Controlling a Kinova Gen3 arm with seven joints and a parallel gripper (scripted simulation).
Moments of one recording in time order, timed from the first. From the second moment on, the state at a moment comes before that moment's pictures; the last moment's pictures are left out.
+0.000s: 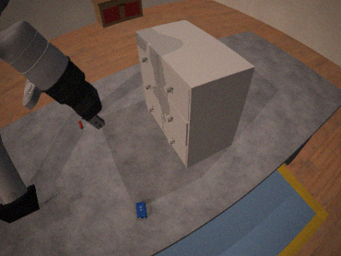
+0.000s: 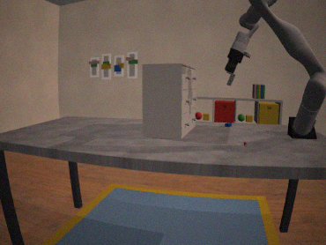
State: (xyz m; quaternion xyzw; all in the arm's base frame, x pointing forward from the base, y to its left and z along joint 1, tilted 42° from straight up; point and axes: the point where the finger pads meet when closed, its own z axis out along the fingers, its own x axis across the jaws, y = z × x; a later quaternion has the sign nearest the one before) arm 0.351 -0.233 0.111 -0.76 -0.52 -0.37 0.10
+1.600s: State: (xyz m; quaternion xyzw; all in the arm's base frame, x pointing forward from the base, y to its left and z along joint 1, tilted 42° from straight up) arm 0.331 -0.254 0.136 -0.72 -0.59 -0.25 0.24
